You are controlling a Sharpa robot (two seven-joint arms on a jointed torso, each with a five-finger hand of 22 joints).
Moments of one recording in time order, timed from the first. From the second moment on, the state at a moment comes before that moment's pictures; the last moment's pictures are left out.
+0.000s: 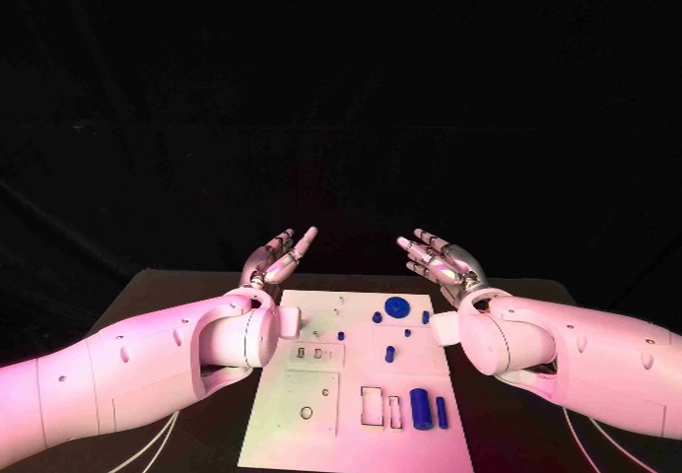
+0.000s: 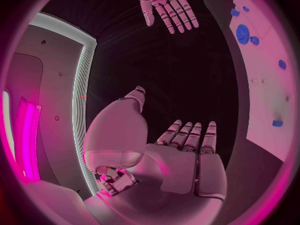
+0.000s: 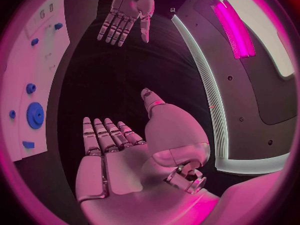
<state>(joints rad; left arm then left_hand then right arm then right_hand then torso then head) 1.13 -0.71 -0.04 1.49 0.05 -0.68 0.42 1.09 -0.10 0.14 0.28 0.04 0.18 0.14 0.02 0.02 0.14 0.17 0.02 0.02 0.13 0.17 0.02 0.02 0.07 0.14 0.27 0.02 0.03 1.18 -0.78 -0.12 1.53 -0.03 -0.55 0.41 1.11 0.11 0.07 0.02 0.28 0.20 0.14 0.03 0.03 0.25 0.26 0.03 0.03 0.24 0.25 0.03 0.03 0.09 0.21 0.29 0.06 0.05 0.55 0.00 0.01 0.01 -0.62</state>
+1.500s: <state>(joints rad) 1.20 -0.96 -0.02 1.78 0.03 -0.52 0.37 1.38 -0.06 0.14 0.24 0.05 0.94 0.21 0.16 0.07 1.05 0.16 0.15 0.08 1.04 0.12 0.21 0.13 0.17 0.81 0.26 0.44 0.22 1.34 -0.79 -0.14 1.50 -1.32 -0.33 -0.02 1.22 -0.05 0.21 -0.23 0.36 1.08 0.15 0.12 0.08 1.23 0.09 0.07 0.08 1.46 0.01 0.25 0.20 0.17 1.08 0.12 0.61 0.29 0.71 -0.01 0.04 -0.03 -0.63</state>
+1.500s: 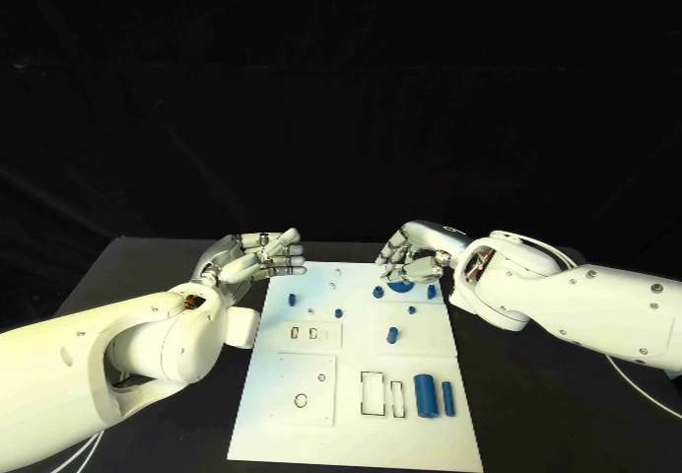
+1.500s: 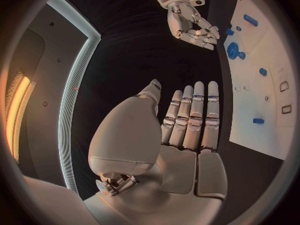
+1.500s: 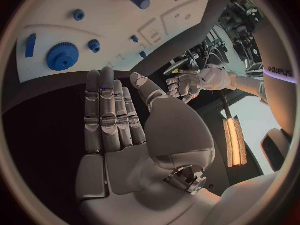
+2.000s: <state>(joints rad) 1.21 -0.99 -0.02 1.83 0.03 -0.51 0.36 1.38 -0.06 0.14 0.25 0.05 0.94 0.21 0.16 0.07 1.05 0.16 0.15 0.08 1.04 0.12 0.21 0.13 0.17 0.81 0.26 0.45 0.23 1.34 -0.77 -0.14 1.50 -1.61 -0.29 -0.16 1.24 -0.08 0.25 -0.17 0.36 1.09 0.14 0.08 0.08 1.17 0.08 0.07 0.10 1.46 -0.01 0.89 0.68 0.12 1.31 0.10 1.18 0.96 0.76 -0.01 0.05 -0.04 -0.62</state>
